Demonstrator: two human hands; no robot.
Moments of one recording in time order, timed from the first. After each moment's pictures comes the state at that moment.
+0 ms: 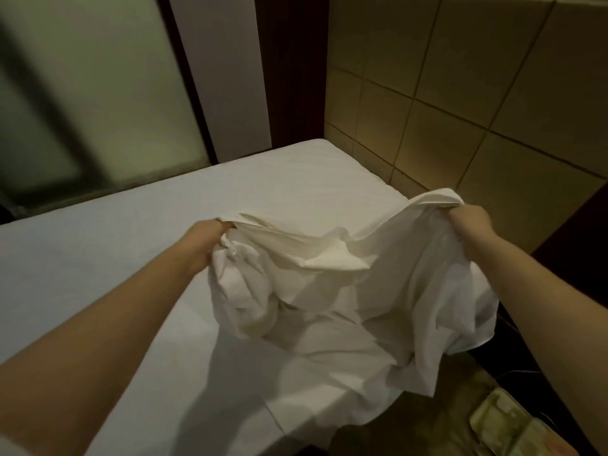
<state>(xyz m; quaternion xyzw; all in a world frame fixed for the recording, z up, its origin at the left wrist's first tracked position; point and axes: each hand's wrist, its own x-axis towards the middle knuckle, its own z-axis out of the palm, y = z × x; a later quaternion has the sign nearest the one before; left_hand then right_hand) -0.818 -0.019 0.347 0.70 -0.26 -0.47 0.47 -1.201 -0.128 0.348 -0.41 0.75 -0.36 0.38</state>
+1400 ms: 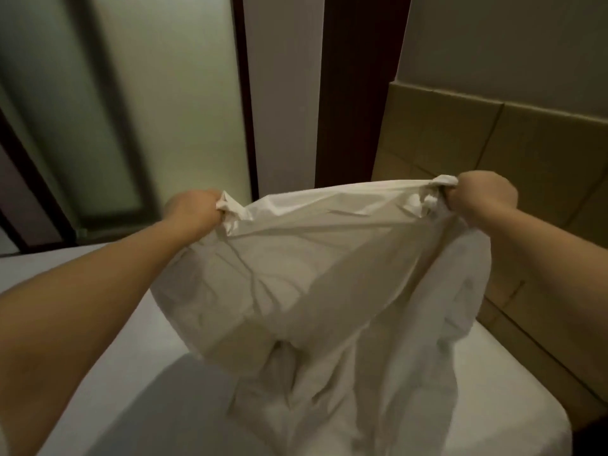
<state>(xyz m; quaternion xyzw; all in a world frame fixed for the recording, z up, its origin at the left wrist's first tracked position) -0.719 -0.106 0.463 0.84 -0.53 0.09 0.08 -1.103 -0.295 0.496 -0.73 0.66 -0.15 -0.11</state>
